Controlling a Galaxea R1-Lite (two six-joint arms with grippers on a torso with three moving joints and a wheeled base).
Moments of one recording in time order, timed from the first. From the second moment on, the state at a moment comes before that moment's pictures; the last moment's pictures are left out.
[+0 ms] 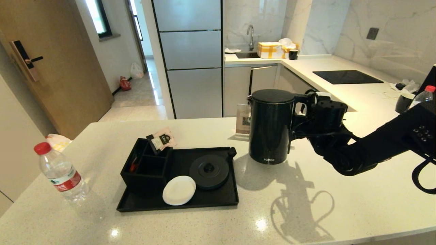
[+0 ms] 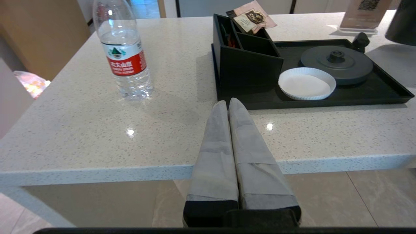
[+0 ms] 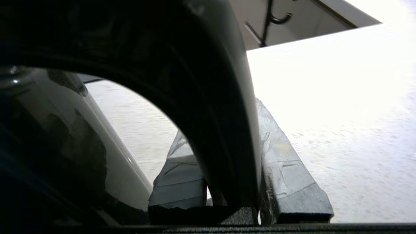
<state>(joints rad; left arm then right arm) 0.01 0.00 0.00 0.00 0.00 0.01 0.28 2.16 -1.09 -0.98 -0.49 0.07</state>
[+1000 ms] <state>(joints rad) 0.01 0.00 0.00 0.00 0.00 0.01 0.22 2.24 -1.09 -1.00 -0.49 0.07</state>
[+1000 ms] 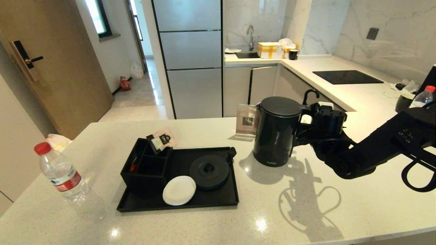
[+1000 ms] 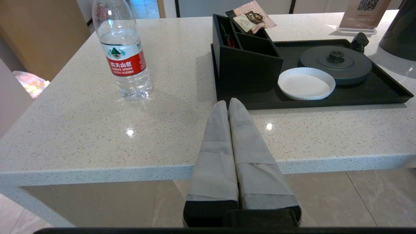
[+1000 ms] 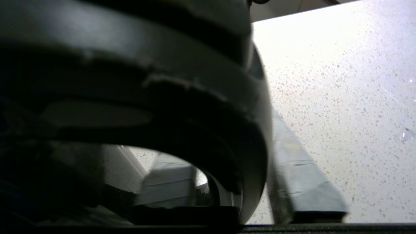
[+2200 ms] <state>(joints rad) 0.01 0.00 0.00 0.00 0.00 0.01 0.19 2.10 -0.79 -1.11 -0.37 0.08</state>
